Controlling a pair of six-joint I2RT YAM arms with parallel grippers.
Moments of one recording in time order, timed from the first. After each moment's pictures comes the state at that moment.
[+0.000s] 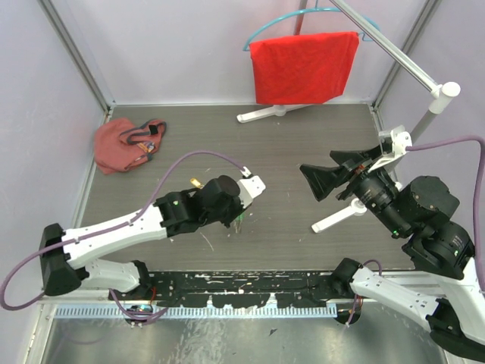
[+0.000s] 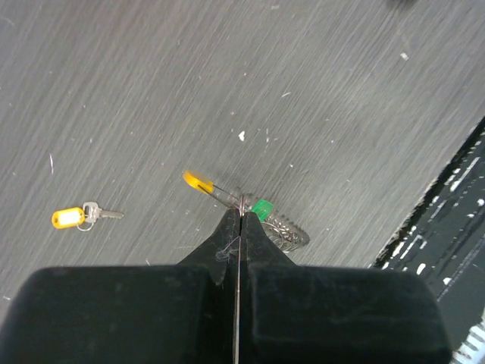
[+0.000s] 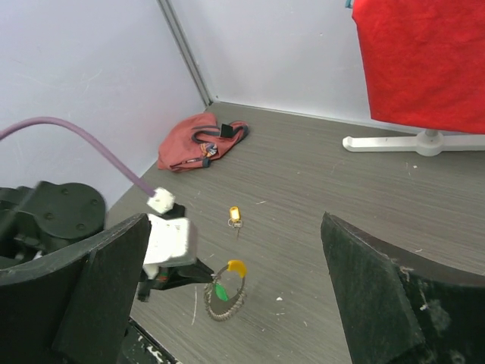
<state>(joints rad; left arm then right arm) -1.15 1.24 1.10 -0.53 -0.22 0.02 0.81 0.69 1.36 -0.62 0.21 0.29</state>
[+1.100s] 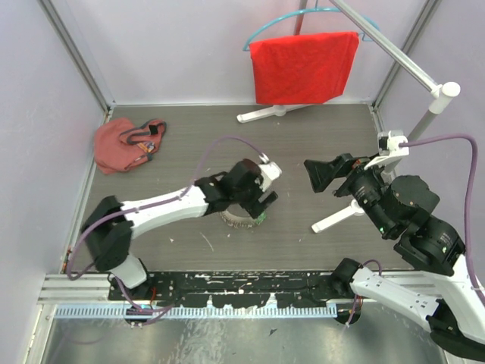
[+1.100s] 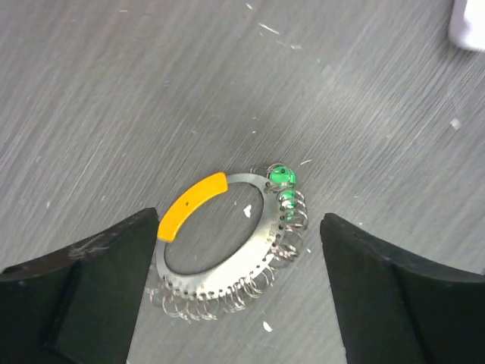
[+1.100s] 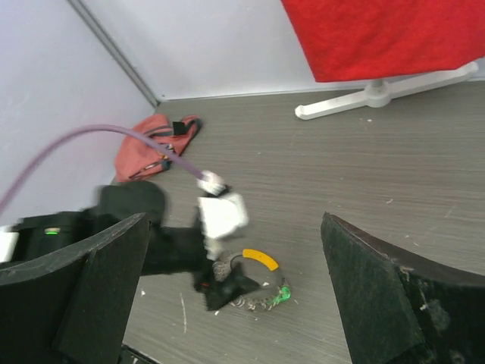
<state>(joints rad) -1.01 1.68 1.21 -0.31 -0.08 0.05 0.81 0.68 1.30 -0.67 0.39 0.43</state>
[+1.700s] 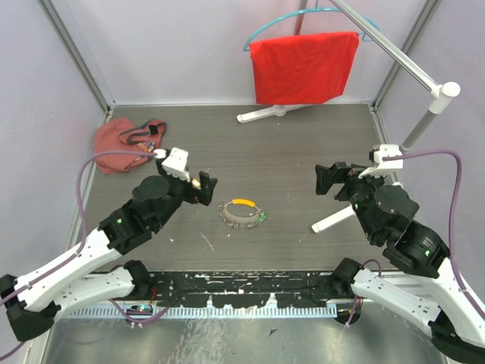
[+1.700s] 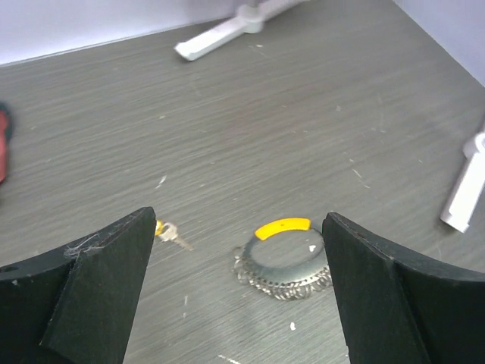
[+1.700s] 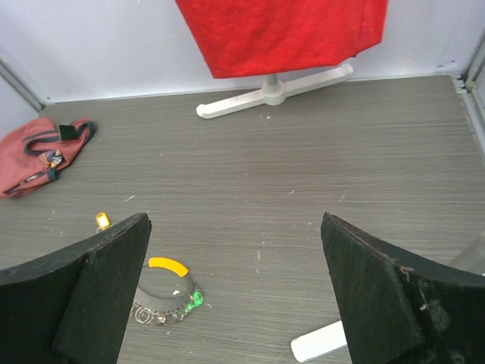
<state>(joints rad) -0.92 0.85 0.84 -0.20 -0.40 -0.17 0.81 0.61 1.11 -0.63 0.63 0.29</state>
